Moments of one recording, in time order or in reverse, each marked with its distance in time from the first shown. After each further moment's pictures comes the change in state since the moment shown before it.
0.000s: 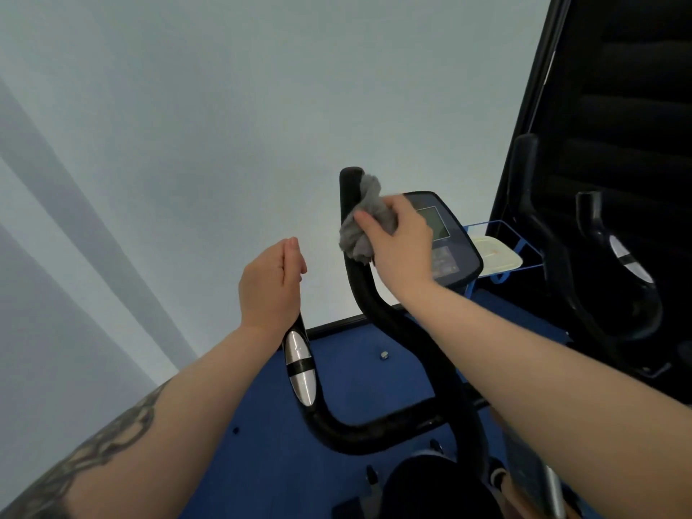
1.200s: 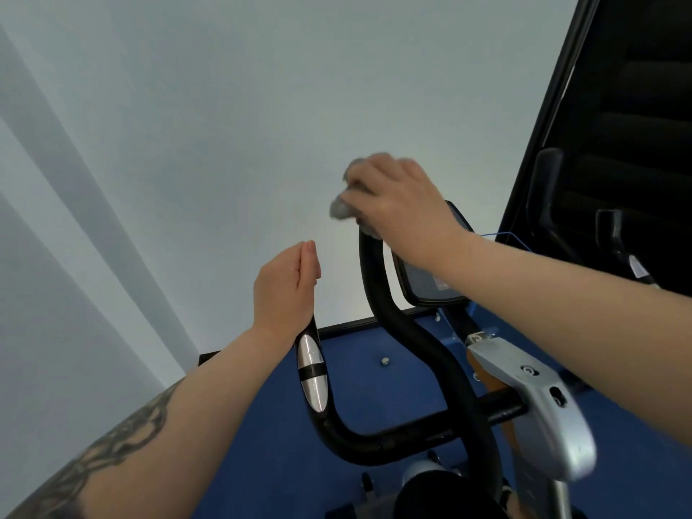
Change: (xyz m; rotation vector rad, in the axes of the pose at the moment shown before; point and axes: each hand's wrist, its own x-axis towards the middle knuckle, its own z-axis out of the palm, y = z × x) left_hand 0.000 -0.002 0.000 -0.063 -0.015 0.010; right_hand 0.050 -0.029 -0.008 -0.993 -0.244 -1.175
